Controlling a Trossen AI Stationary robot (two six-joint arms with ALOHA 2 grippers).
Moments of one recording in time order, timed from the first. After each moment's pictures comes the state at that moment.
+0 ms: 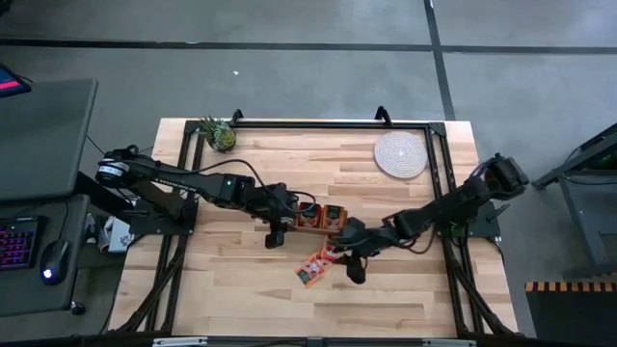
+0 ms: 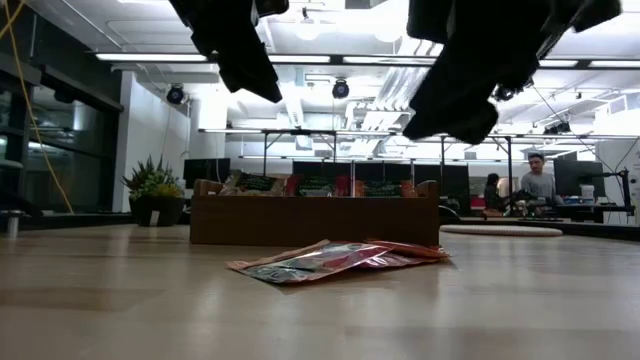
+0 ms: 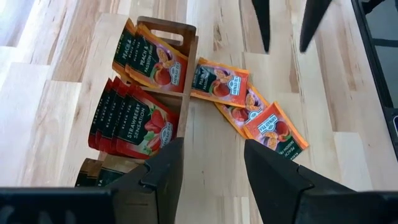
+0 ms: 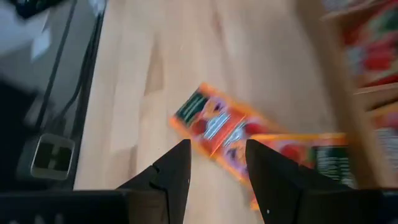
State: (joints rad) left arm -0.14 1.44 1.09 -0.44 0.01 -0.19; right arm 0.39 1.56 0.82 0.07 0.11 0.61
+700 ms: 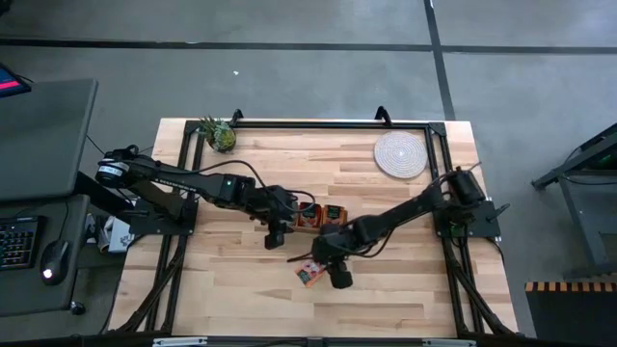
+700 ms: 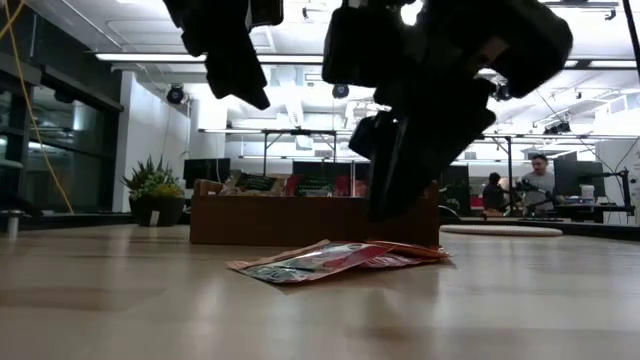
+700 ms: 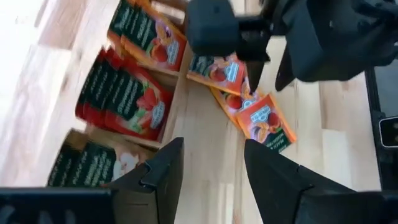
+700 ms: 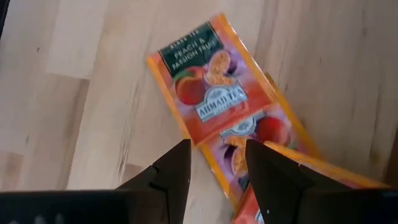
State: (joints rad) left arm -0.14 1.44 1.09 -0.49 0.04 -0.30; right arm 0.31 1.94 1.26 -0.38 -0.11 0.20
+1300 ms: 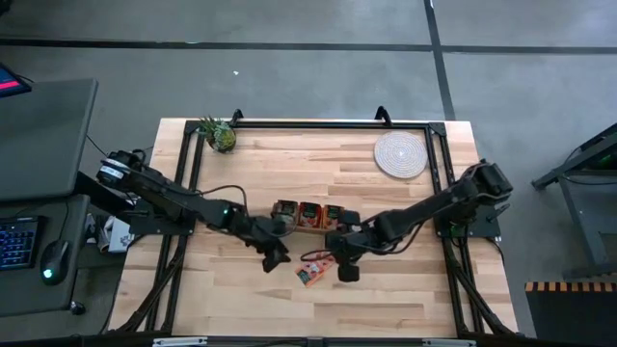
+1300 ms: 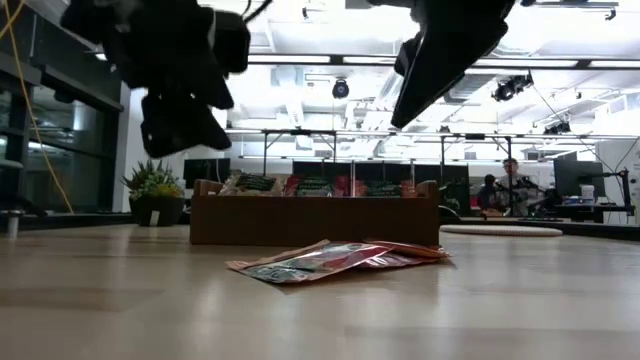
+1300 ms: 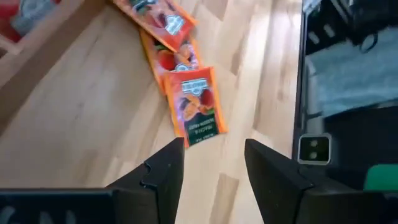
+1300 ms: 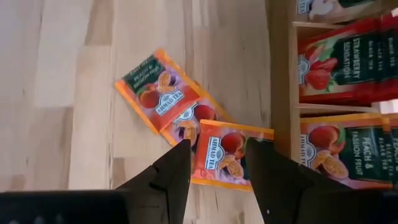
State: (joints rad) left arm -0.32 1.46 0.77 0.03 0.07 -0.83; right arm 0.37 1.73 1.26 -0.58 0.19 0.38
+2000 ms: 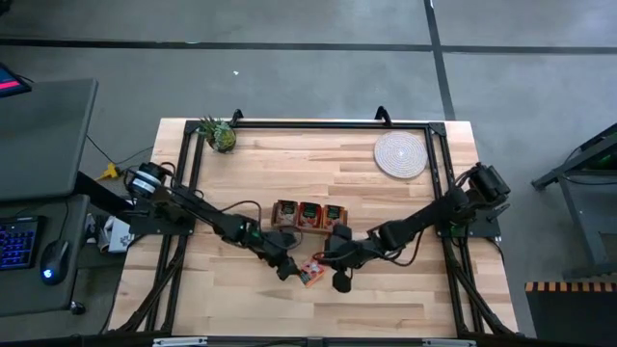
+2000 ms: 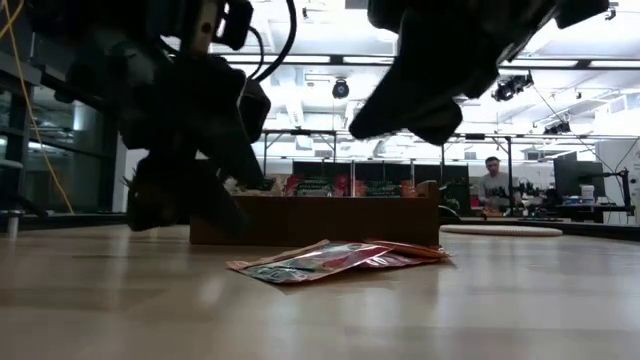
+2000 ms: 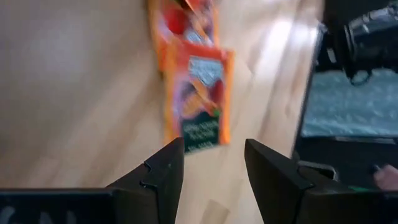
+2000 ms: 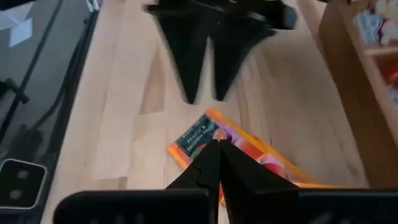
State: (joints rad) left arm -0.35 1.74 0.75 0.36 0.09 -1.13; right arm 0.41 1.75 0.98 0.10 0.18 0.51
